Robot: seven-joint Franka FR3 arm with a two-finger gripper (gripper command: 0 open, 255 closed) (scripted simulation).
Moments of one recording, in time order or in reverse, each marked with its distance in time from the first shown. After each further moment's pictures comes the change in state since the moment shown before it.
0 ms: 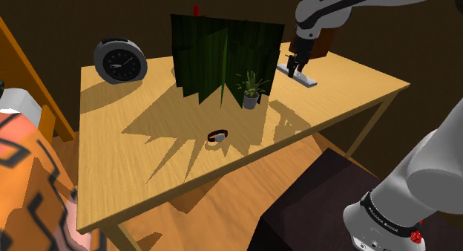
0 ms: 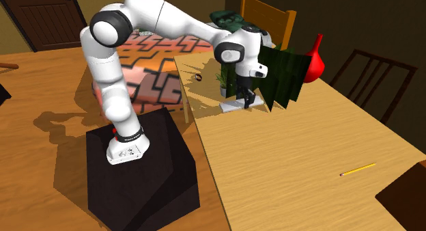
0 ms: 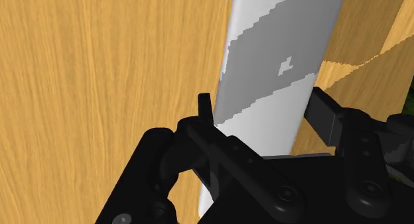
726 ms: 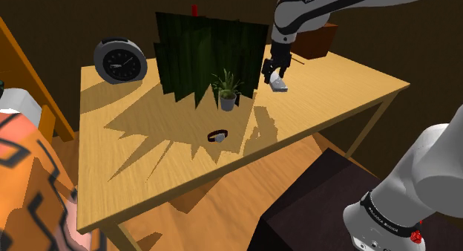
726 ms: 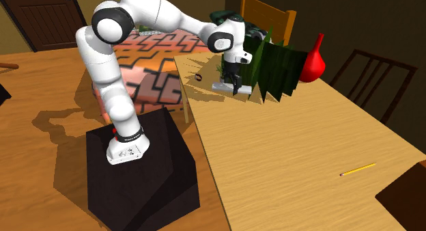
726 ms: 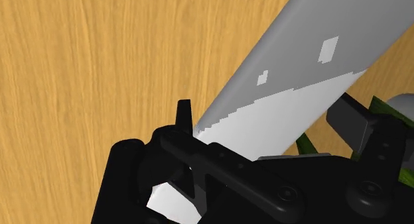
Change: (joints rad) arm 0.138 -0.049 0.110 -0.060 -0.030 -0.007 0.281
